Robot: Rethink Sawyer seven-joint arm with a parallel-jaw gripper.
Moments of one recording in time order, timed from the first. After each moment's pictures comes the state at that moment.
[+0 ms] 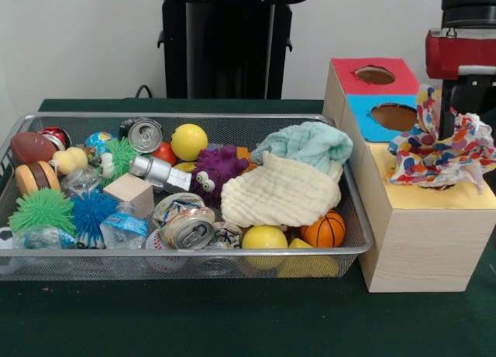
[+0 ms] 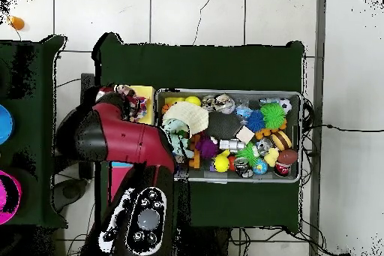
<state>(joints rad) 0.23 -0.63 -0.20 1.59 0.35 0.17 1.96</state>
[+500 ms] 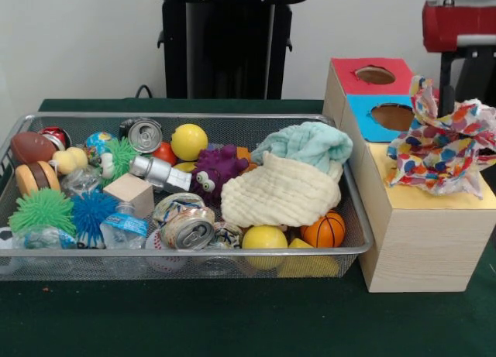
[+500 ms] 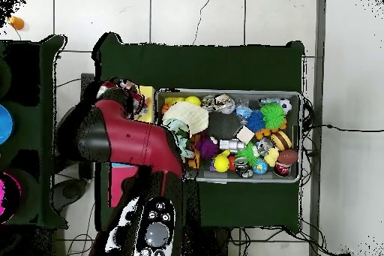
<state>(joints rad) 0.20 -0.71 -0.20 1.59 0.35 0.22 1.96</state>
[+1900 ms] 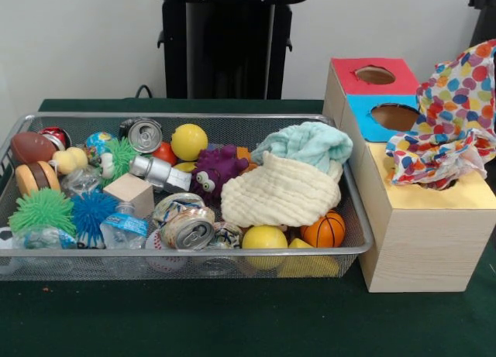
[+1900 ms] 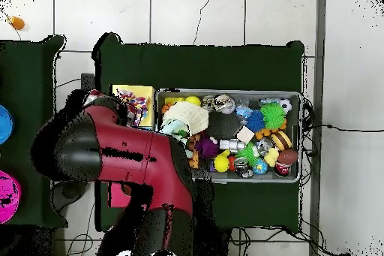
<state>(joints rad) 0.21 -0.87 -0.26 1.58 0.34 0.56 1.96</state>
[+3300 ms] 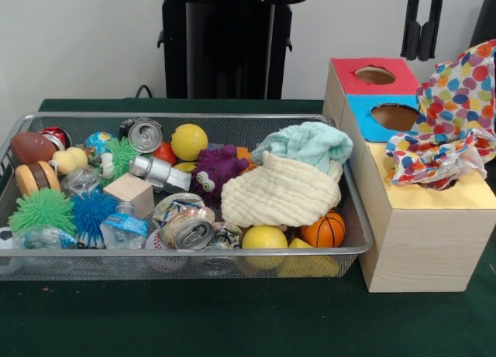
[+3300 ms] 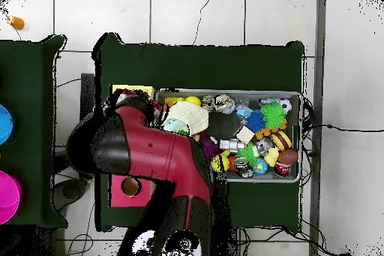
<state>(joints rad) 0.17 -0.81 -0.26 1.63 0.27 0.37 1.96</state>
